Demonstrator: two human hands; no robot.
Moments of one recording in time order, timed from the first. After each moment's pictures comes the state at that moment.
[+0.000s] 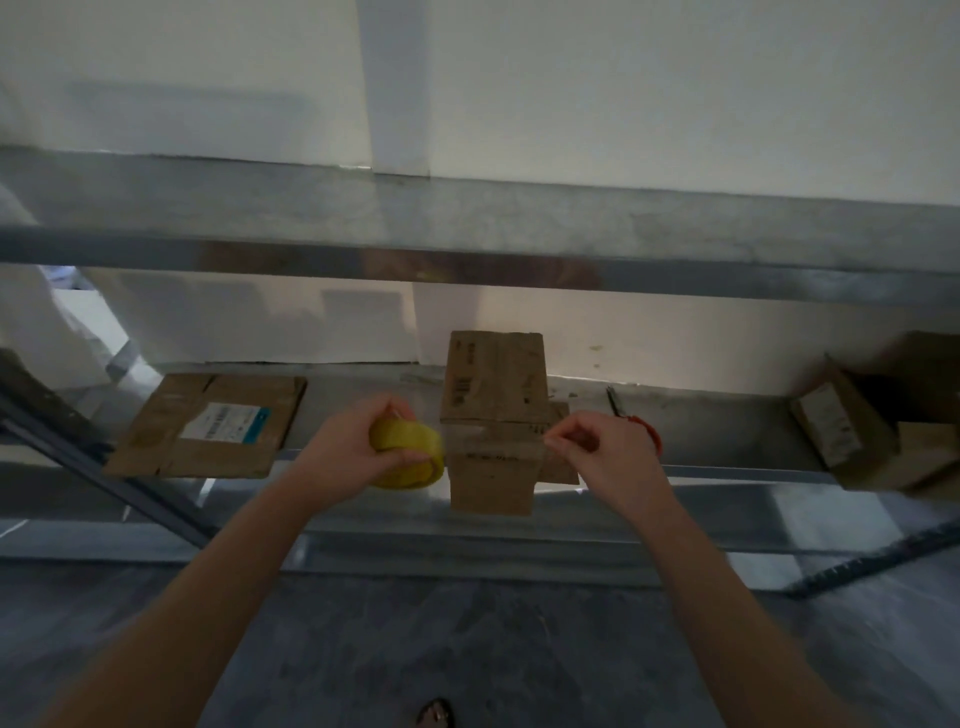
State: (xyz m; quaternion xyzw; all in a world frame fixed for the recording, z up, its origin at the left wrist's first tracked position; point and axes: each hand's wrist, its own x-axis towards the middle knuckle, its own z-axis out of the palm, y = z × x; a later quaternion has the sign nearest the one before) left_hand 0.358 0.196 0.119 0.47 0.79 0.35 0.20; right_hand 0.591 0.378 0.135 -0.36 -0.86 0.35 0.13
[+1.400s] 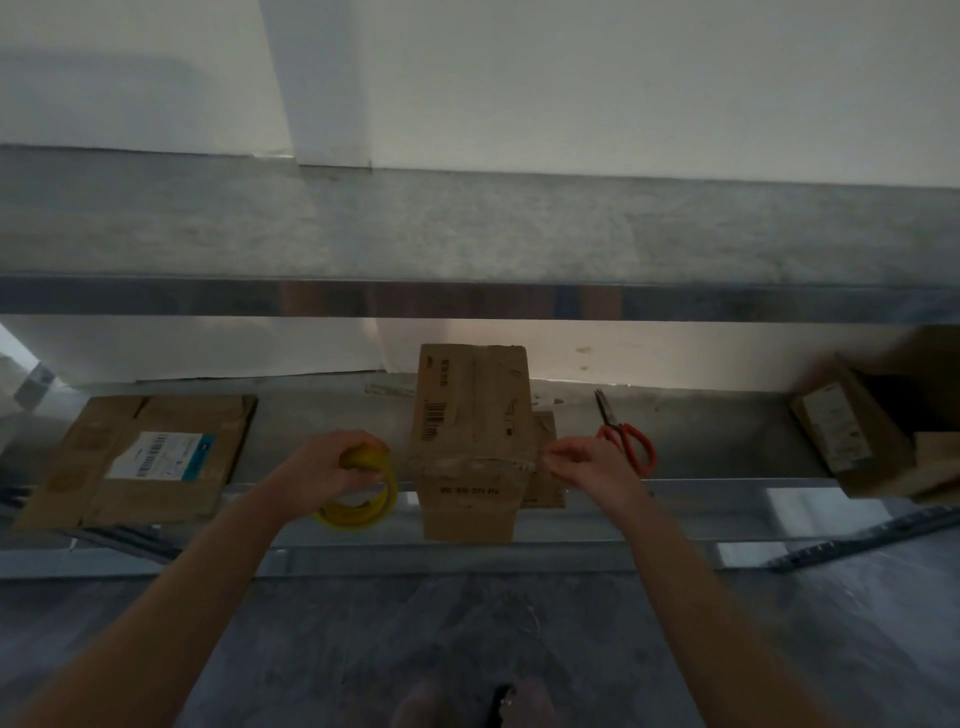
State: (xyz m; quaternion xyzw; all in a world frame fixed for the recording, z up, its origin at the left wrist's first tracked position) left_hand 0.292 0.261 0.052 0.41 0.79 0.26 0.36; right_hand 0.561 0.466 0.051 -0.45 -0.69 0.57 0.06
